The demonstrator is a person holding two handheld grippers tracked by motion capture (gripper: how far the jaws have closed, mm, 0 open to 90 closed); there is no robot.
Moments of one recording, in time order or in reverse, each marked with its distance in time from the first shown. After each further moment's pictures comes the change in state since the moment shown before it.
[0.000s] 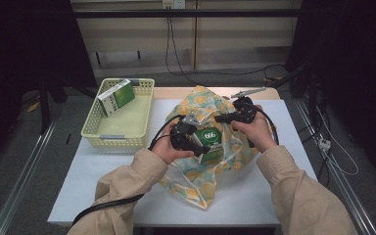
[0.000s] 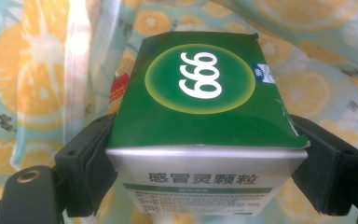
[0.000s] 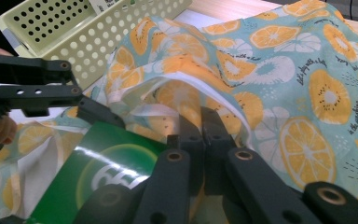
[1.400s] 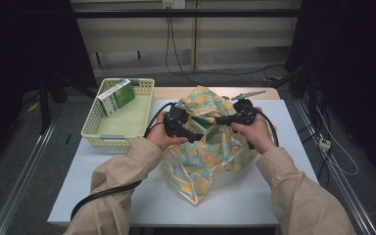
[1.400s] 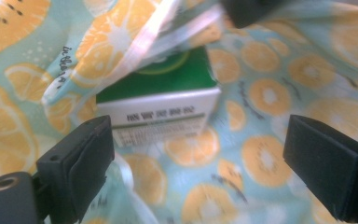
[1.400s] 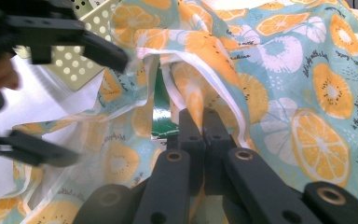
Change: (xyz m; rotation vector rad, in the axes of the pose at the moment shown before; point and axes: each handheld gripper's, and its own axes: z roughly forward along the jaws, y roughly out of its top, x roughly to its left) left arm 0.033 0.008 -0.026 0.021 0.030 -0.068; right arm -0.004 -0.007 0.004 0.009 0.005 0.017
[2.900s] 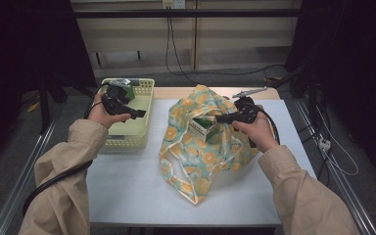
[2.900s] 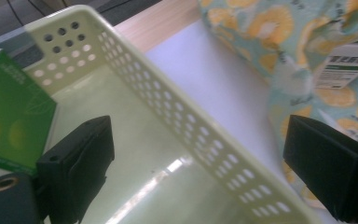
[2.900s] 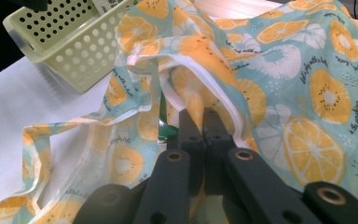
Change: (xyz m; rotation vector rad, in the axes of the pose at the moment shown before) left arm 0.127 -0.051 -0.118 0.004 0.249 -0.141; right arm 0.002 0.007 -0.008 -0.008 0.007 -0.011
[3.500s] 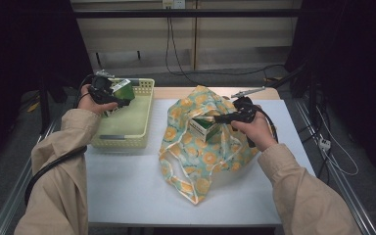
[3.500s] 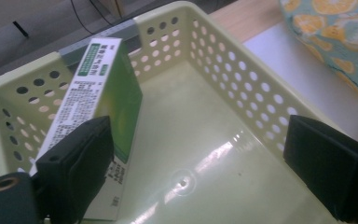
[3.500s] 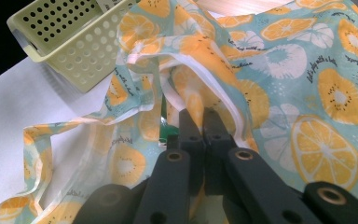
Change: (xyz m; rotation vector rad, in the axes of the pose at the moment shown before) left arm 0.062 -0.004 0.001 -0.005 0.132 -0.071; right arm -0.003 0.001 0.006 0.012 0.024 0.009
